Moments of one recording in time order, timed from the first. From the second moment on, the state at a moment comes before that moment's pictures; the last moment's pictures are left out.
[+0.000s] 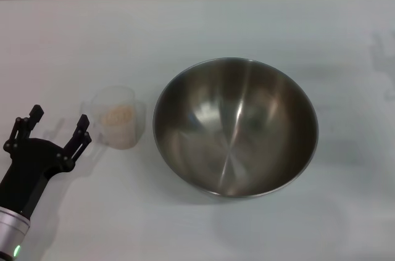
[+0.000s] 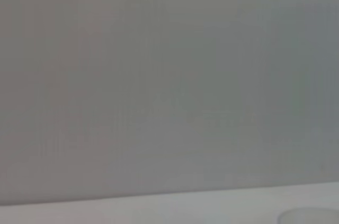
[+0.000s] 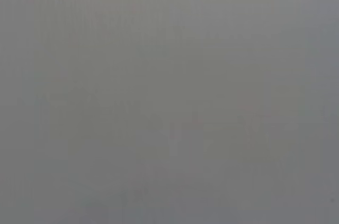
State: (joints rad) left arm -0.18 -2.08 -0.22 -0.28 1.96 1.37 -0.04; right arm 0.36 2.06 -1.71 -0.25 0.31 -1.40 0.38
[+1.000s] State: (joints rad) left arm -0.25 -2.07 -0.27 -0.26 1.95 1.25 -0.04; right arm 0.36 2.06 -1.71 -0.25 0.31 -1.41 0.38
